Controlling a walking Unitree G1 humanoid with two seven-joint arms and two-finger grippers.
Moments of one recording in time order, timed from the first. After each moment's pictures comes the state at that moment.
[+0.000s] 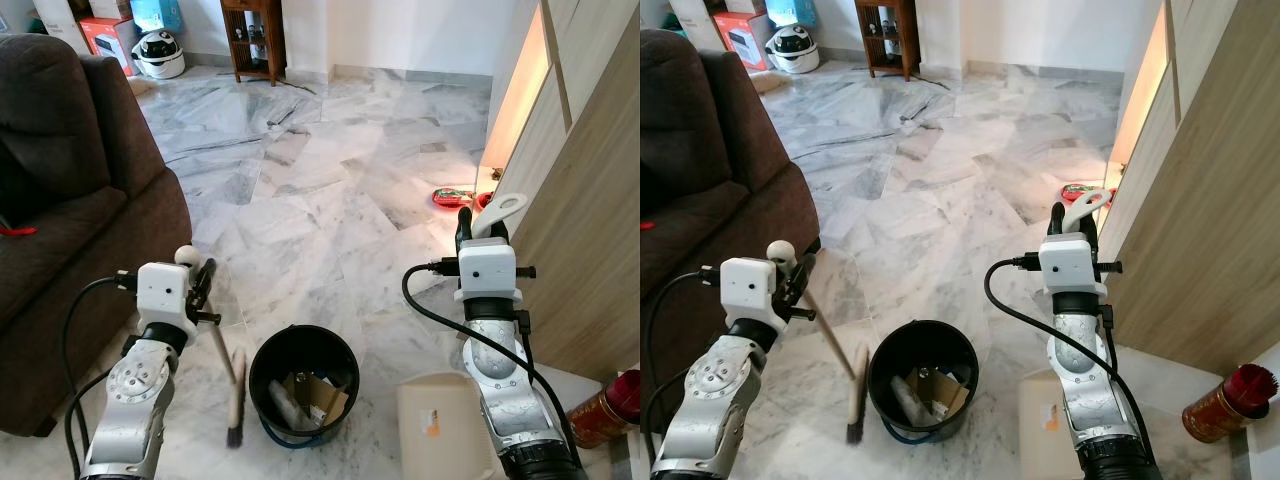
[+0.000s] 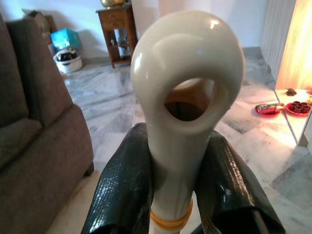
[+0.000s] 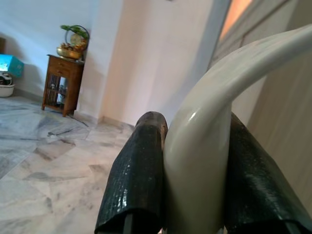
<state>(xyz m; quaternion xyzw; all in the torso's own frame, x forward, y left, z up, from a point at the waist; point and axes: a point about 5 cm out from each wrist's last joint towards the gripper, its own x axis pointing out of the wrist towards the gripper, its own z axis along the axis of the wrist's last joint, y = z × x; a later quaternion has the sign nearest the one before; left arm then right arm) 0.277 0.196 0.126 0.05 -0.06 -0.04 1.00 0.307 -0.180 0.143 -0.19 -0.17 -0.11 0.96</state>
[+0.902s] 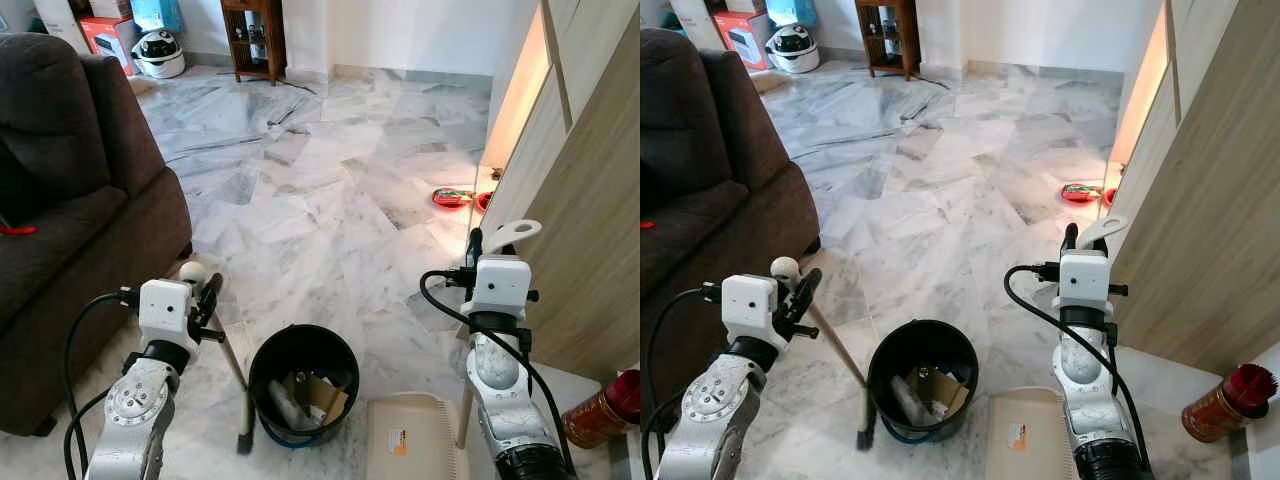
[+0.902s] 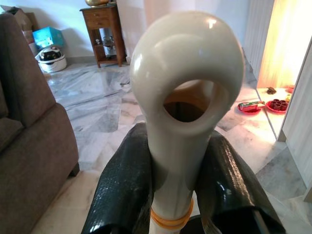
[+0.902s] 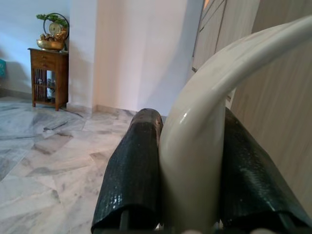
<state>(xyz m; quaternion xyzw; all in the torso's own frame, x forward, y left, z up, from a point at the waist) 0.264 0.187 0.124 0.05 -0.06 -0.07 0.99 0.306 -0.187 0.122 -0.14 -0.15 -0.13 0.97</state>
